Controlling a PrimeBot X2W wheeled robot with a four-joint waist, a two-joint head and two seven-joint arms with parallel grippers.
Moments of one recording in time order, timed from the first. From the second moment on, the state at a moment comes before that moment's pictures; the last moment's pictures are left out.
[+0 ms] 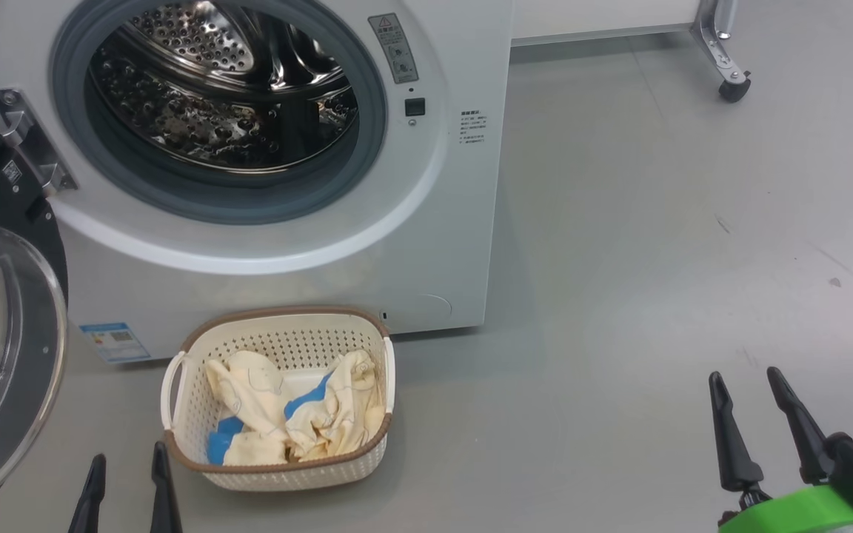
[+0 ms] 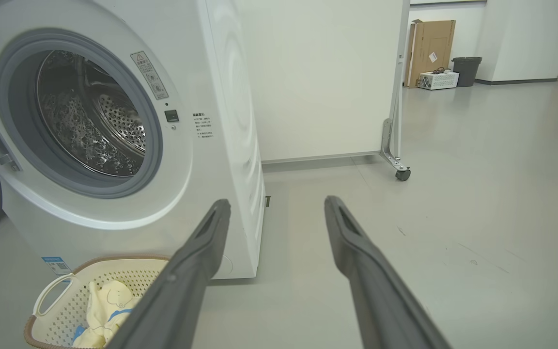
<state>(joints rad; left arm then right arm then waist) 0.20 0.05 0.06 0.05 -0.23 -0.12 -0.25 0.18 -0.07 -0.03 0.03 0.17 0.13 -0.25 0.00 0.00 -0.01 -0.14</state>
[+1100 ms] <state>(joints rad) 0.21 0.05 0.07 0.03 -0.22 -0.13 -0.25 0.18 -0.06 -0.03 0.03 0.16 0.13 -0.25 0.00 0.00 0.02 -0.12</state>
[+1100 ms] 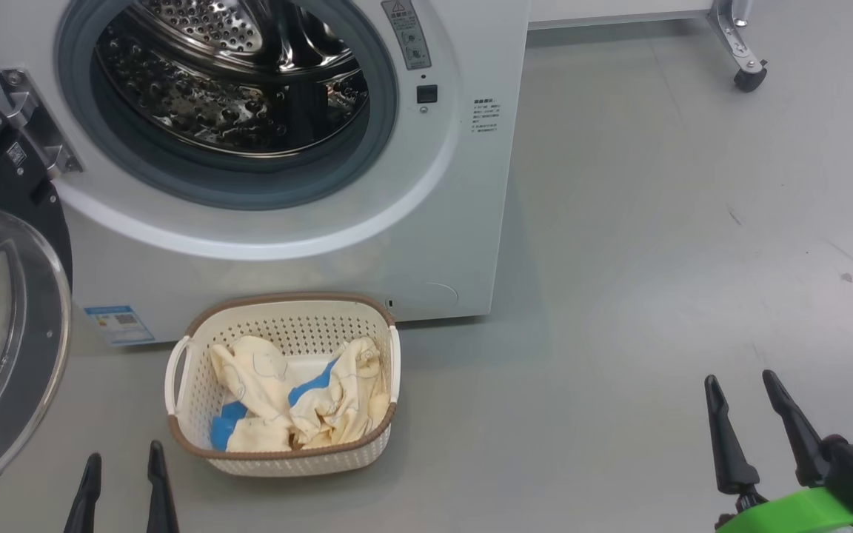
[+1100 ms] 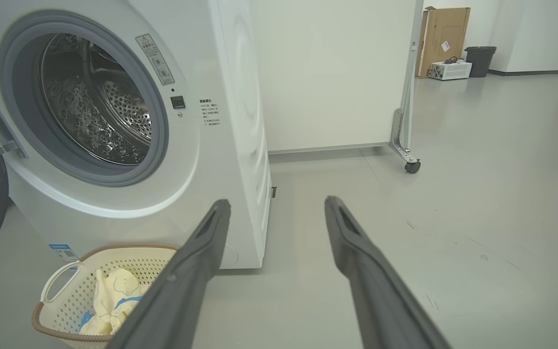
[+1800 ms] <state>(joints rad) 0.21 0.05 0.07 0.06 -0.21 -0.13 -0.25 0.18 -0.06 -0.03 0.03 0.16 0.13 -0.25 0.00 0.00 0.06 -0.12</state>
